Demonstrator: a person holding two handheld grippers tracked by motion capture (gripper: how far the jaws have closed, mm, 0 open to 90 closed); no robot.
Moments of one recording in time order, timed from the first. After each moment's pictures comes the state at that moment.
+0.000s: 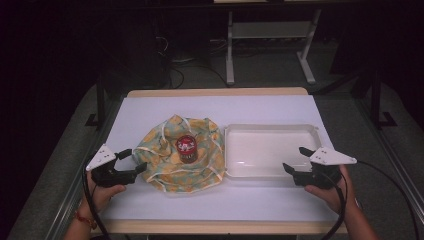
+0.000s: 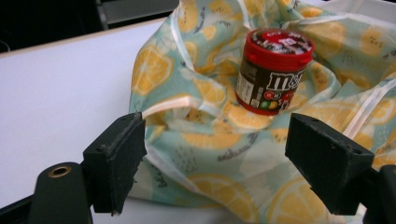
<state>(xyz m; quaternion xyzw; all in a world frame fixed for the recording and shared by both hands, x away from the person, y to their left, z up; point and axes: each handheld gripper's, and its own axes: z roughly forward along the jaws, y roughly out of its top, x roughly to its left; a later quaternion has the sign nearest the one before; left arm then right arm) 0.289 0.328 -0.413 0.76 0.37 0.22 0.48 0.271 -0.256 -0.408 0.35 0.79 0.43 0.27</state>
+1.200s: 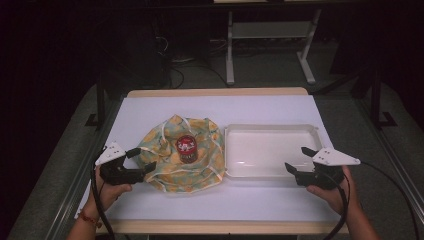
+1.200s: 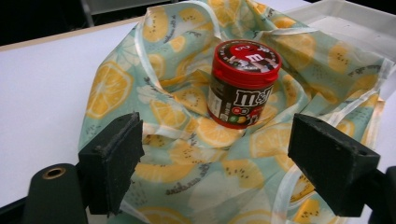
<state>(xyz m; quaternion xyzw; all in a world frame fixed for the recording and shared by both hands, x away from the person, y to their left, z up) 0.289 0.300 -0.397 0.78 0.37 0.19 0.47 0.269 -0.260 -0.406 0.35 0.78 0.44 0.27</state>
